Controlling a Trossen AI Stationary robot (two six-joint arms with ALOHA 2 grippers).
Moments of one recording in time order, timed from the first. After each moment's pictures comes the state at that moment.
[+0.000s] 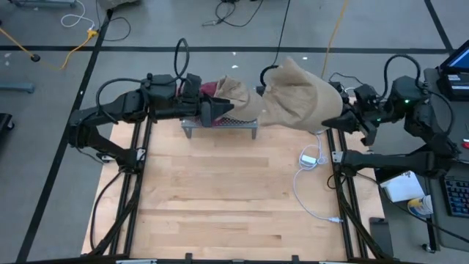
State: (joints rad) left arm 0.07 1.40 1.72 -0.47 -0.13 -0.70; right arm -0.39 0.76 1.36 -0.66 -0.56 0.46
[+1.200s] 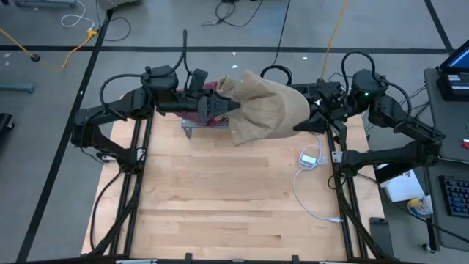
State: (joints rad) left arm 0.14 1.44 1.72 -0.26 0.16 -0.77; right arm -0.32 0.99 1.36 -0.39 -0.71 0.46
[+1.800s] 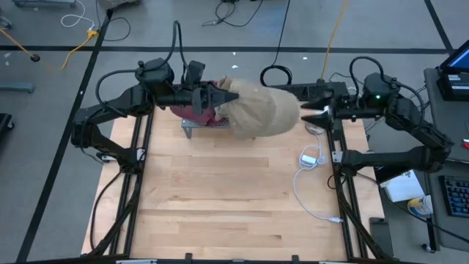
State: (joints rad) left arm 0.19 1.43 1.72 -0.16 0.24 -0.79; right arm -0.37 0.87 1.36 -0.67 -0.32 0.19
